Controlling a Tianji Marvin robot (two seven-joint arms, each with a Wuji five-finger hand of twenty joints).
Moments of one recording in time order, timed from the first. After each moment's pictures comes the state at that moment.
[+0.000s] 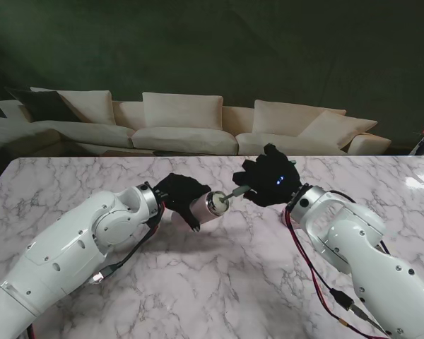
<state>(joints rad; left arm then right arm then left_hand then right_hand) 1.09 -1.05 -0.86 -1.41 0.85 -0.34 -0.15 -1.44 -0.99 1.18 -1.87 -1.68 -0.23 -0.07 0.91 -0.66 -0.08 -0.06 0.60 0.20 0.70 0.61 0.99 0.18 0.32 0.86 1.03 0.20 0.71 0.77 0.73 0.18 1.35 0.55 0.41 -0.35 0.69 -0.25 0.54 -0.41 0.90 0.26 0.84 -0.16 0.67 0.49 0.98 -0.05 0.75 0.58 0.63 0.14 1.45 0.59</state>
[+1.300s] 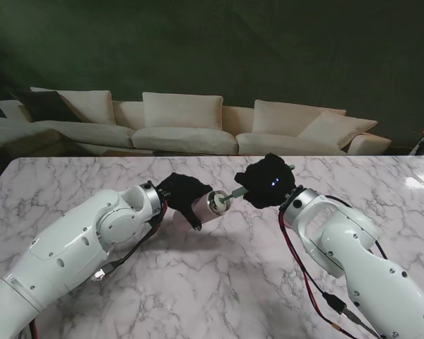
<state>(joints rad) 1.05 -1.06 -0.81 -1.38 0.84 -0.32 -0.15 -1.43 -1.00 1.14 -1.89 -1.63 -0.18 0.02 0.91 -0.66 -0.08 -0.06 0.60 0.20 0.70 0.61 0.99 0.18 0.33 0.87 1.04 0.19 0.72 0.78 0.74 0.18 1.36 0.55 0.51 -0.45 0.74 -0.27 0.76 -0.17 0.93 0.19 1.20 -0.09 0.86 0.71 1.28 -0.04 1.32 0.72 0.96 0.13 1.74 0.59</state>
